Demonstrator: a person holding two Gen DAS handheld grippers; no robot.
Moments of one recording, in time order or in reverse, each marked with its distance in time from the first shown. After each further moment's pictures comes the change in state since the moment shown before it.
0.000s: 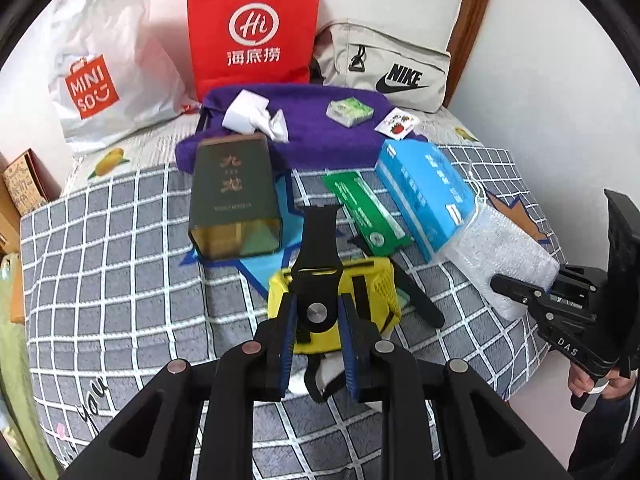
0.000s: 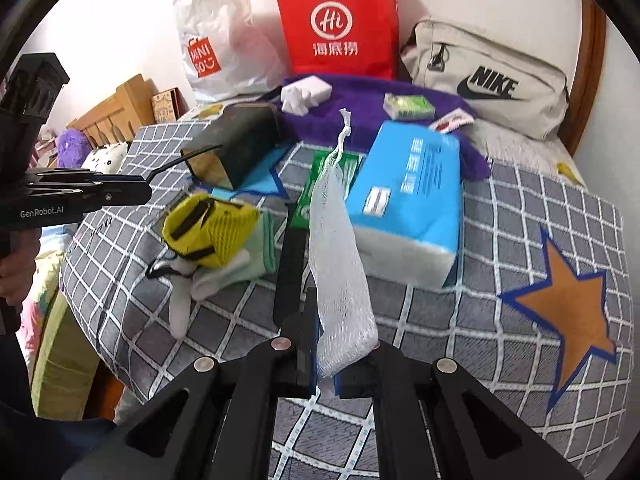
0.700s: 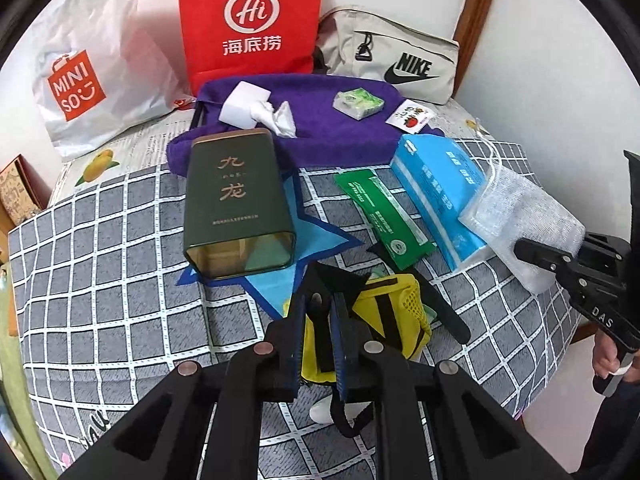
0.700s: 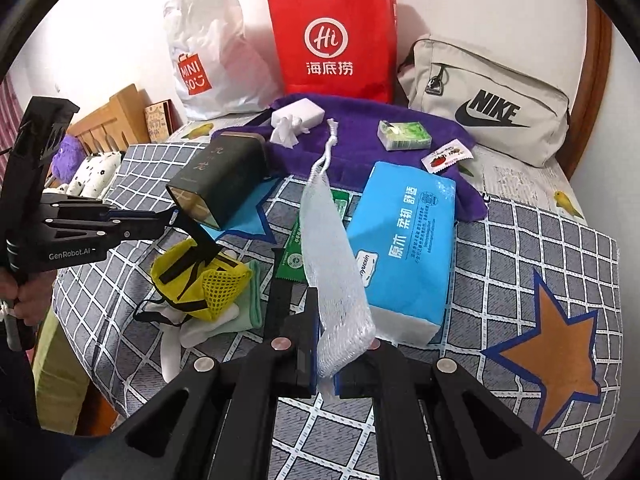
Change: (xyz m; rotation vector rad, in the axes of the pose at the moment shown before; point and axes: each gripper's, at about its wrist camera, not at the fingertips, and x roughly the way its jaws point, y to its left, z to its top) left arm 0.035 0.012 0.012 0.026 0.027 -0.009; right arm 0.007 -0.007 0.038 -0.010 -0.025 -0.021
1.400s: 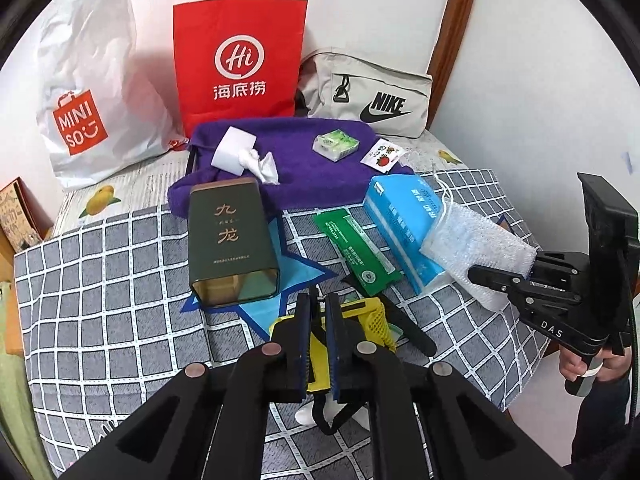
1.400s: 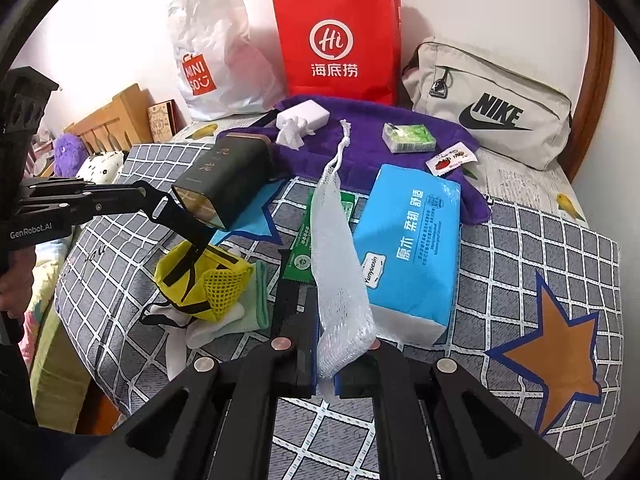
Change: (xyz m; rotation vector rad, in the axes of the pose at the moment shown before) left arm -0.045 -0.005 0.008 0.021 -0.113 -0.047; right arm -0.003 0.006 0.001 -0.010 -0.008 0.005
